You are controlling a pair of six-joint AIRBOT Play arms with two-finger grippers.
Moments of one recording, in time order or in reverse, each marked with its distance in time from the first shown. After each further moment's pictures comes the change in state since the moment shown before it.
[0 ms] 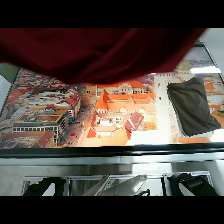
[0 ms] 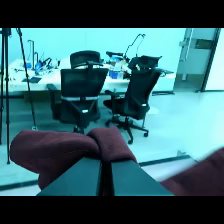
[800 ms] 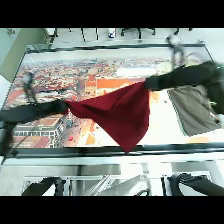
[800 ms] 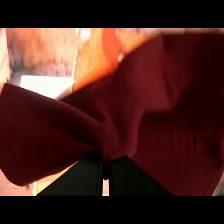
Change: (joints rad) left arm -0.164 -0.066 -1.333 0.002 -0.318 0.046; right arm 0.000 -0.443 -0.573 -0.353 -0.035 0.135
